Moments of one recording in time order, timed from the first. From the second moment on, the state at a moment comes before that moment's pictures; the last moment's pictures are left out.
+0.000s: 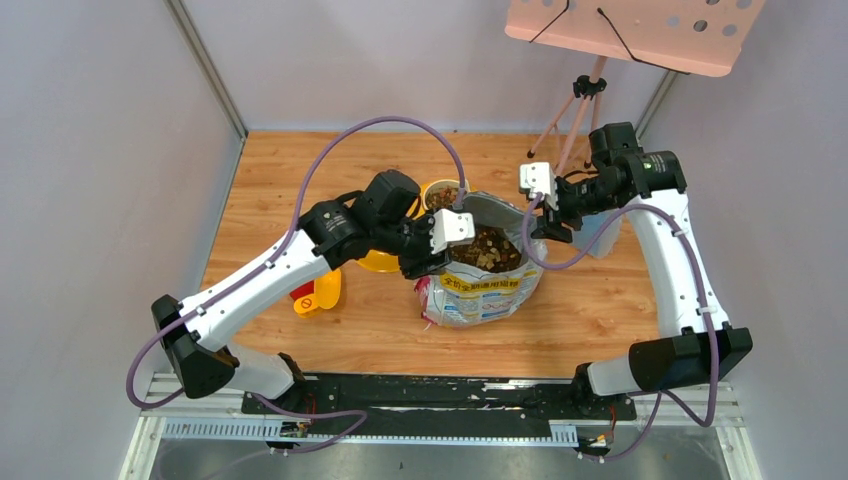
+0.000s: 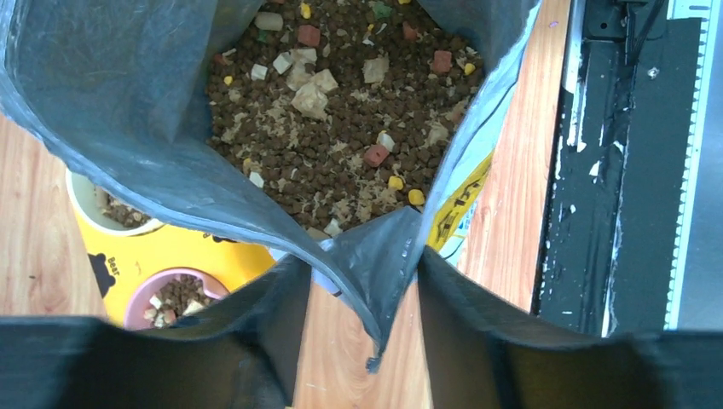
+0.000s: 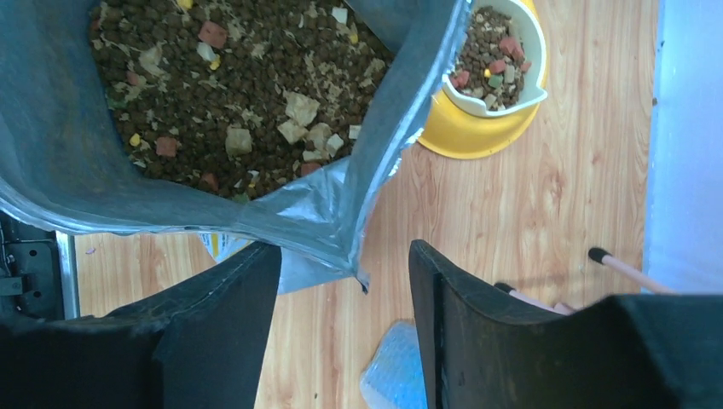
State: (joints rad) left arm -0.89 1.38 1.46 -0.83 0.36 0.49; right arm 0.13 1.42 1.67 -1.41 -0.74 -1.35
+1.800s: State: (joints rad) left arm -0.67 1.28 1.38 -0.84 0.64 0.68; right arm 0.30 1.31 1.54 -1.32 -0.65 -1.06
